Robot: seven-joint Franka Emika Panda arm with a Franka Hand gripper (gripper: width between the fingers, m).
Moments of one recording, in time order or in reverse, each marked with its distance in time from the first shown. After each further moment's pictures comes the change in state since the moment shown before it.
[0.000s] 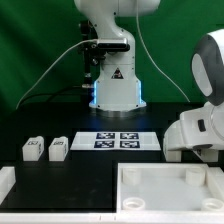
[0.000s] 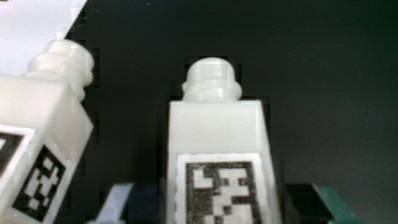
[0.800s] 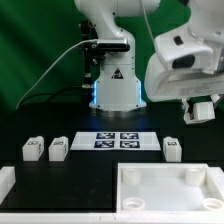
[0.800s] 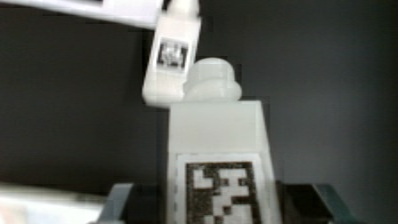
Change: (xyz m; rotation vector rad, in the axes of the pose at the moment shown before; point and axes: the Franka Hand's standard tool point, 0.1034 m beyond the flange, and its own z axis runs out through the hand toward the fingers) arm -0.037 0.045 -0.128 0.014 0.511 -0.050
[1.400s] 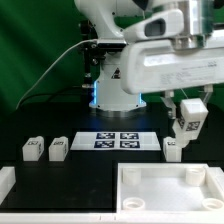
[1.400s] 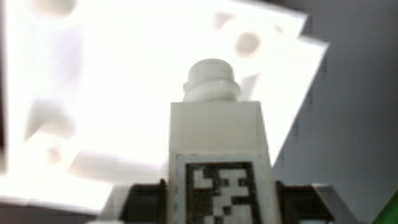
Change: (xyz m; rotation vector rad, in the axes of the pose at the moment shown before) arm 0.063 0.056 -0.064 -0.073 0.626 -0.140
